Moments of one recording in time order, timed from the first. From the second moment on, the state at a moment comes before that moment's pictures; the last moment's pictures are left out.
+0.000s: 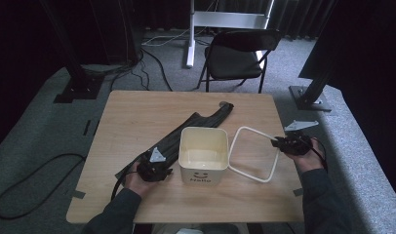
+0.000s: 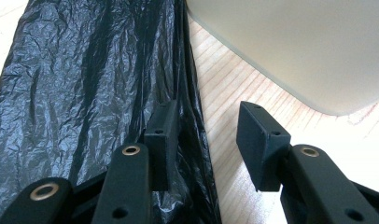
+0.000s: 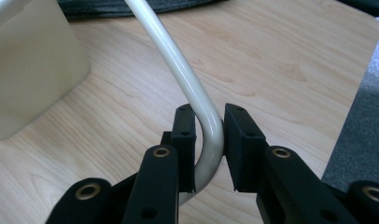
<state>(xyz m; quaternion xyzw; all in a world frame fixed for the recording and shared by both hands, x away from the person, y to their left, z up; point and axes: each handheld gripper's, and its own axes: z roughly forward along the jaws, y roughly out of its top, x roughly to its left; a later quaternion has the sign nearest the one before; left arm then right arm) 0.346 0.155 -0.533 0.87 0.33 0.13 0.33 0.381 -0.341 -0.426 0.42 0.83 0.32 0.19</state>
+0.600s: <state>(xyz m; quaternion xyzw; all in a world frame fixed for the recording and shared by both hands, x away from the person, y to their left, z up) 0.346 0.155 -0.533 0.87 0.33 0.13 0.33 0.391 -0.332 -0.475 0.45 0.83 0.28 0.17</state>
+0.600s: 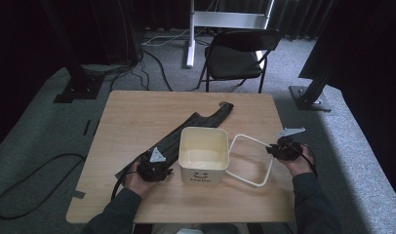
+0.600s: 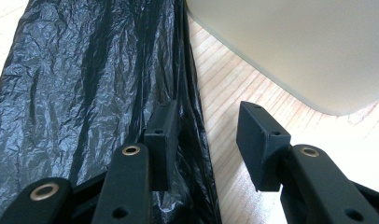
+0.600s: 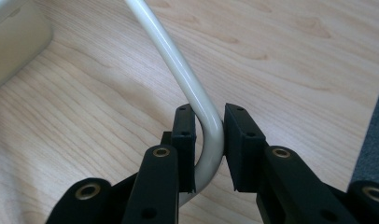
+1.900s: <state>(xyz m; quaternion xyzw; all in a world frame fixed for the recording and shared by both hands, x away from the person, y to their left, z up) 0.348 0.153 -0.531 0.87 0.33 0.13 0.33 0.405 -0.329 -0.522 0.49 0.82 0.25 0.17</state>
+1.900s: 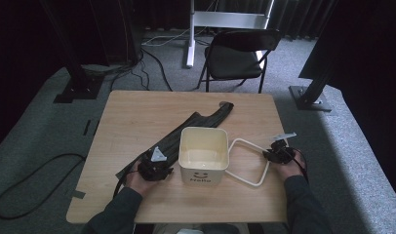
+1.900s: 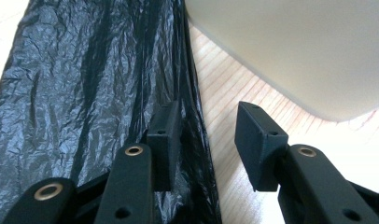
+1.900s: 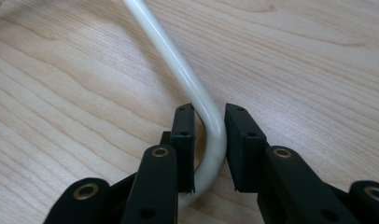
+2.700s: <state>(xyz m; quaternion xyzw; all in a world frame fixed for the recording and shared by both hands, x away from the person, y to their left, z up) 0.351 0.163 -0.515 0.85 0.34 0.12 0.38 0.370 -0.320 -0.518 0.48 0.80 0.32 0.15</state>
